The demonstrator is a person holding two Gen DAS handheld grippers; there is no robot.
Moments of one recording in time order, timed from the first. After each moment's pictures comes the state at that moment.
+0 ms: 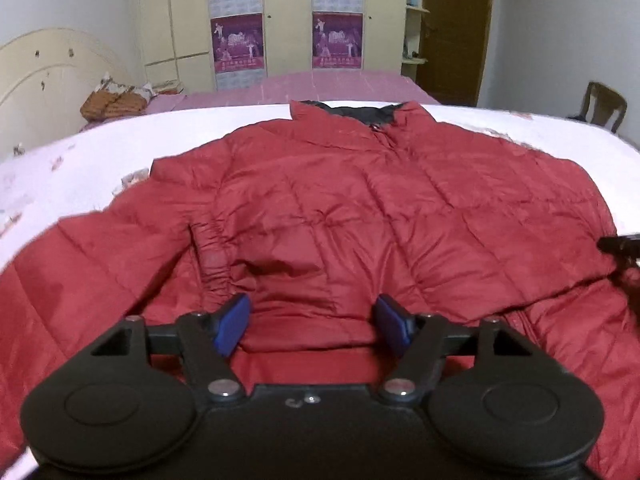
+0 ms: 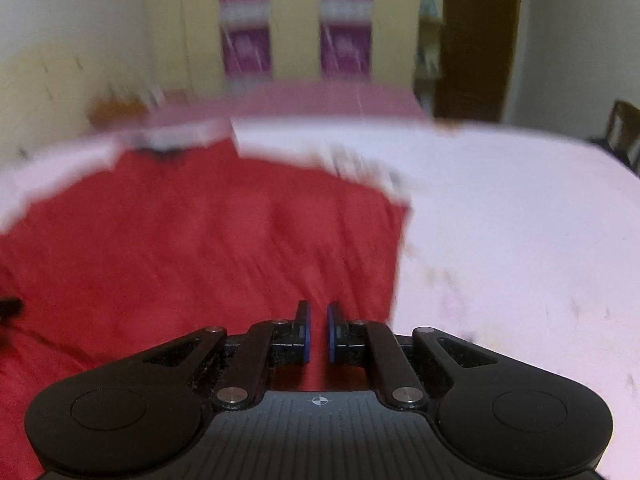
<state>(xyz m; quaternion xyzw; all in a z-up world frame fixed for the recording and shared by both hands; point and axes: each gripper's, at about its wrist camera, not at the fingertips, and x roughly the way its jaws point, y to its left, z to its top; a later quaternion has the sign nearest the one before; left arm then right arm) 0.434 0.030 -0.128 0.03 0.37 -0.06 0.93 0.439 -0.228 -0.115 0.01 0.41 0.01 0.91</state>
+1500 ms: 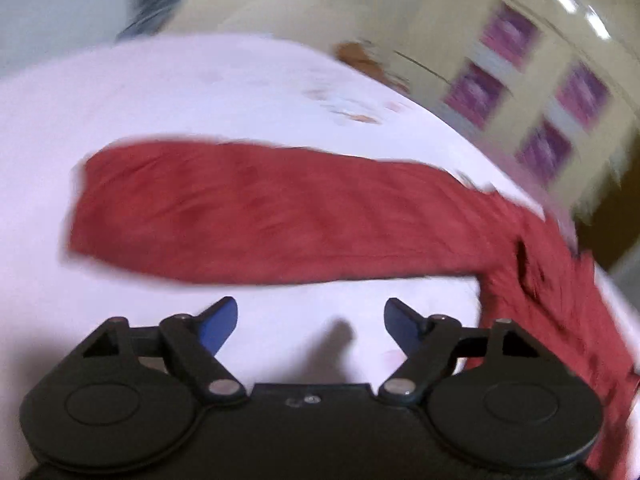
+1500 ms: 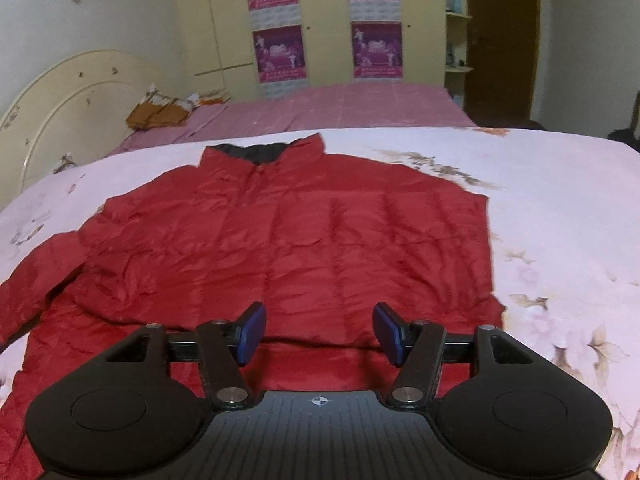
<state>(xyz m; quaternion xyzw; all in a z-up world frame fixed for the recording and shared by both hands) 0.208 0.262 -0.103 -0.29 0.33 0.22 0.87 0.391 -0.139 -0.059 0.04 0.38 0.07 0.92</state>
